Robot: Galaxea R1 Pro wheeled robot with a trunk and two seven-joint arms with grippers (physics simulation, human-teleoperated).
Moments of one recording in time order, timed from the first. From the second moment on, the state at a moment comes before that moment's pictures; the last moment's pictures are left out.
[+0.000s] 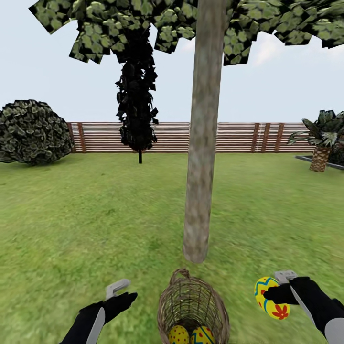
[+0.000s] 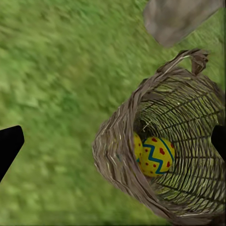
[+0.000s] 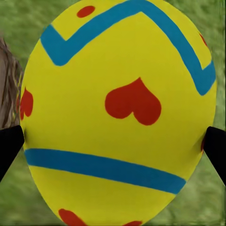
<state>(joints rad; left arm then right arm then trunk) -0.35 -0.11 0.29 -0.79 0.08 0.47 -0.17 -0.57 -0.36 0.02 -0.54 0.08 0.59 0.30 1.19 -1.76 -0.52</state>
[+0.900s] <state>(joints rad) -0.35 -0.11 0.29 -0.79 0.08 0.46 -0.17 -0.57 -0.38 0.01 -0.54 0.07 0.59 0.30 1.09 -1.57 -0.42</state>
